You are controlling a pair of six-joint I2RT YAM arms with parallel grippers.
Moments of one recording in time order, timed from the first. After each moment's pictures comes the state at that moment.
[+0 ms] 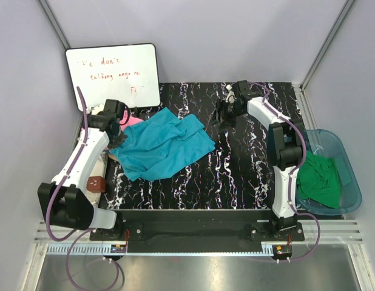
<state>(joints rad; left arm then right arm) -0.15 1.36 1.24 -1.03 -0.42 -0.79 0.25 2.16 1.77 -0.67 -0.52 0.39</state>
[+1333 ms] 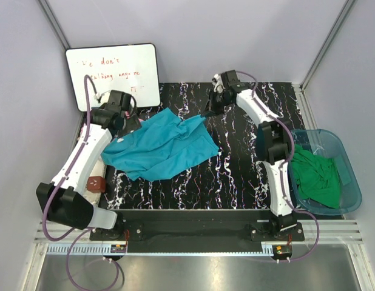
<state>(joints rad) -0.22 1.38 1.35 -1.01 -0.41 -0.68 0.32 2.40 2.14 -0.74 -0.56 0.43</state>
